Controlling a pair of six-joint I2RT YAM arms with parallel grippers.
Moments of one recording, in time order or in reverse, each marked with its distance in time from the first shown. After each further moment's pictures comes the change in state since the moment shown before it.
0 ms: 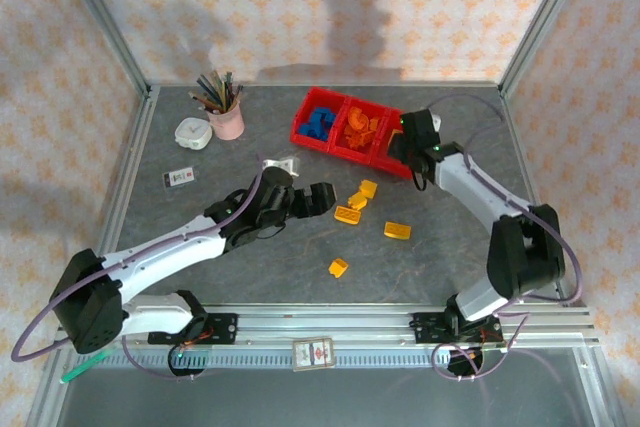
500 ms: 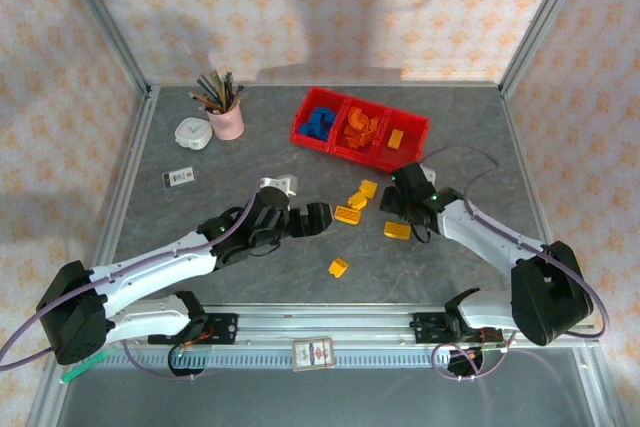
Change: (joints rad) left arm -0.070 -0.098 -0.123 -0.001 -0.011 -0.048; right arm 0.169 -0.224 -0.362 -0.073 -0.007 0.158
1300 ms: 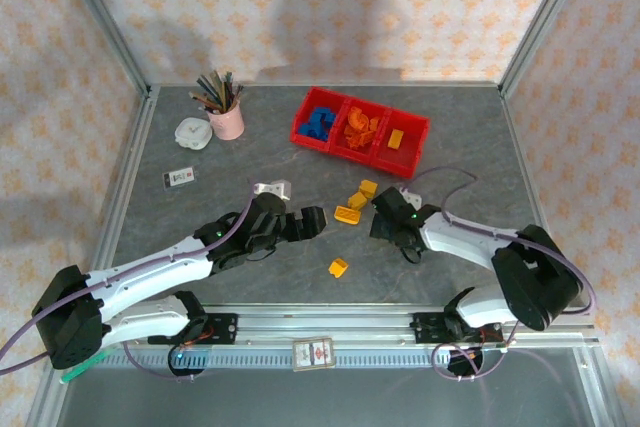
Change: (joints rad) left arm -0.001 -0.034 -0.044 -0.022 -0.043 -0.017; right arm 0.139 0.100 -0.107 0.056 0.026 0.114
